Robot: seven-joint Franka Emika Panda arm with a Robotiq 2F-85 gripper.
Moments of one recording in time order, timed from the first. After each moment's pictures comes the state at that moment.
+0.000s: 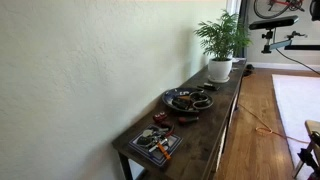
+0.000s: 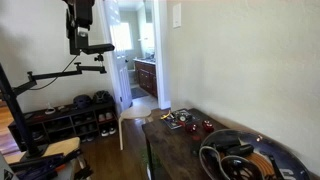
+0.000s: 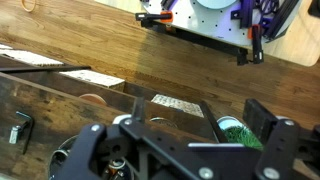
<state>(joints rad) 0.05 -0.81 0.06 -2.48 -0.12 1.51 -0.18</state>
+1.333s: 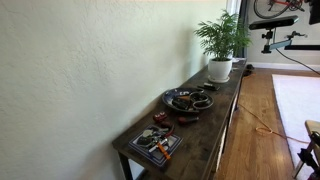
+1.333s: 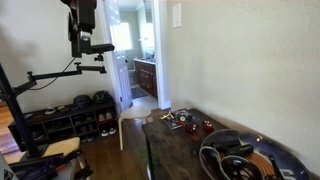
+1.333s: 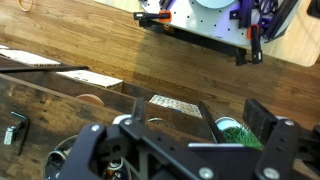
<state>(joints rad) 0.06 -0.80 0.05 -2.49 -0.12 1.52 -0.18</state>
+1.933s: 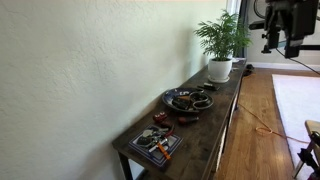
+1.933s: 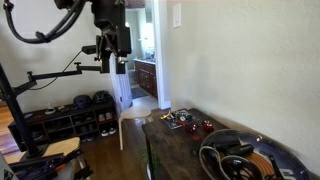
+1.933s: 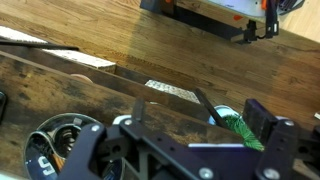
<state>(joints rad) 0.07 -0.61 0.00 -2.50 -0.12 1.76 -0.22</state>
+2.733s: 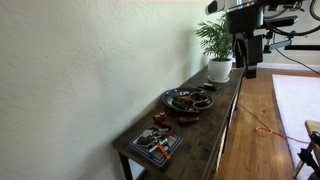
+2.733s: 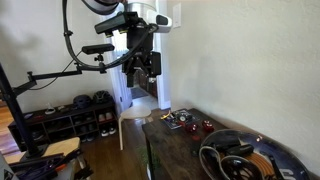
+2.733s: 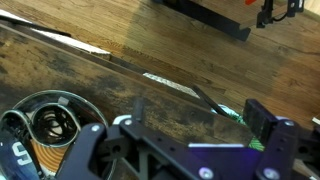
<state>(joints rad) 0.07 -0.33 -0.01 -2.42 -0.12 1.93 -0.28</state>
